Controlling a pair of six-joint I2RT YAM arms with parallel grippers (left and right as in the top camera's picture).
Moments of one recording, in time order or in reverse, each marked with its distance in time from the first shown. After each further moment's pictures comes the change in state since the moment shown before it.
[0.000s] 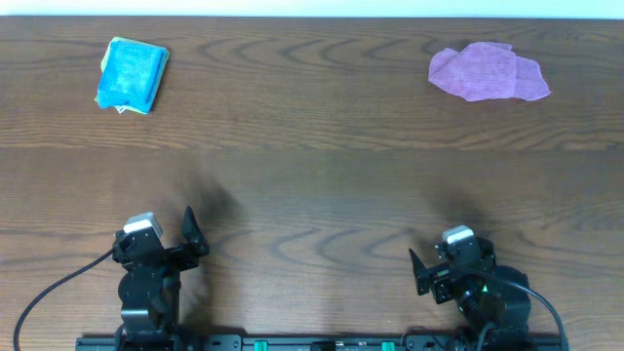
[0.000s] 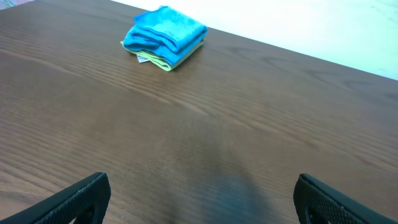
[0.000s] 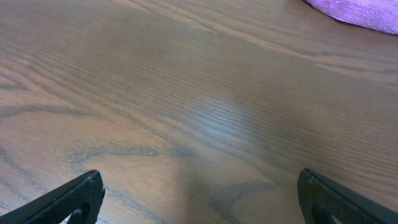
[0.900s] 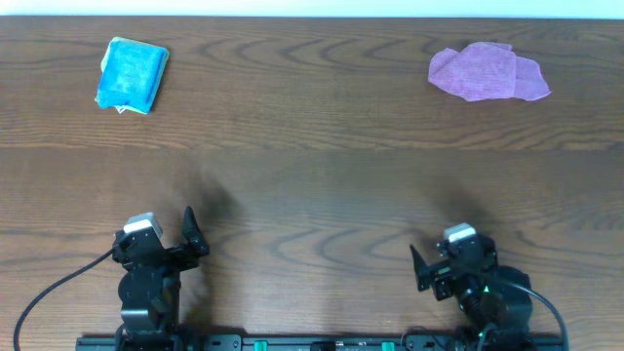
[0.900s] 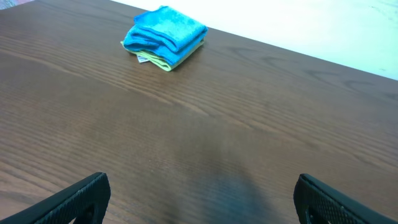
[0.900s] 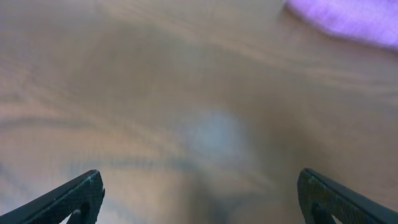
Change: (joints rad) left arm 0.000 0.000 0.000 0.000 0.000 0.000; right arm 0.000 0.000 -0.001 0.071 0.008 0.024
